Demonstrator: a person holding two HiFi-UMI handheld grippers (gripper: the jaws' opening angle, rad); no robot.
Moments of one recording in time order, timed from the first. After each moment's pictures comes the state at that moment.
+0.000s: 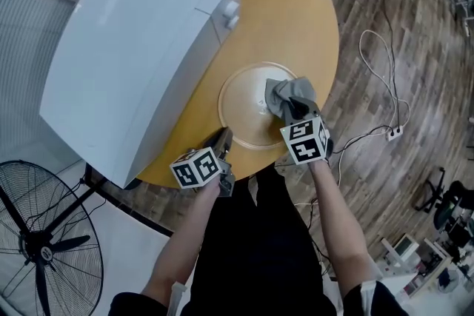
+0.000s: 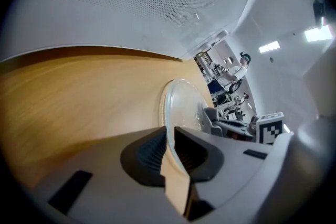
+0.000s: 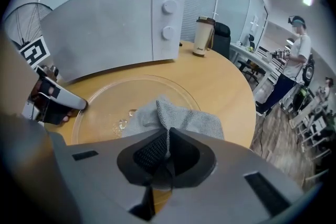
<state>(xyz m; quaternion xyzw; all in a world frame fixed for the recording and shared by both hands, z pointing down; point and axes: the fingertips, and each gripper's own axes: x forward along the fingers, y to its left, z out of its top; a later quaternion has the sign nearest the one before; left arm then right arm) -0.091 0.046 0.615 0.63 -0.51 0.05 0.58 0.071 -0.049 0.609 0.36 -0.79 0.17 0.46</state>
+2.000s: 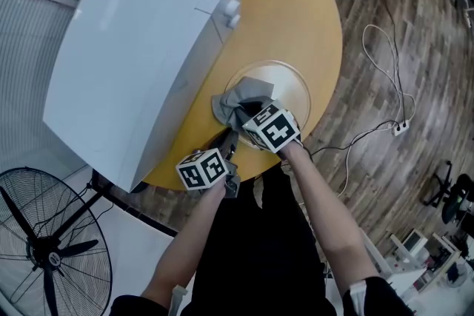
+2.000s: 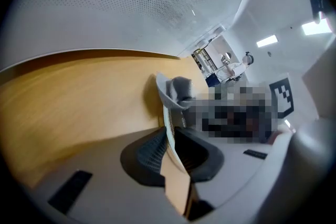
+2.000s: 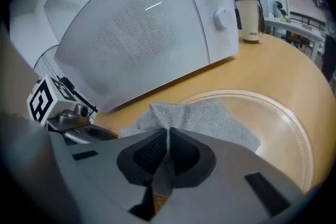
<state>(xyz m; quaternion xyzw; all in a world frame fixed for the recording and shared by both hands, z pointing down) -0.090 0.046 0.615 0.64 -0.51 0.07 0.57 -0.080 -0.012 0.609 0.17 -0.86 0.31 0.38</state>
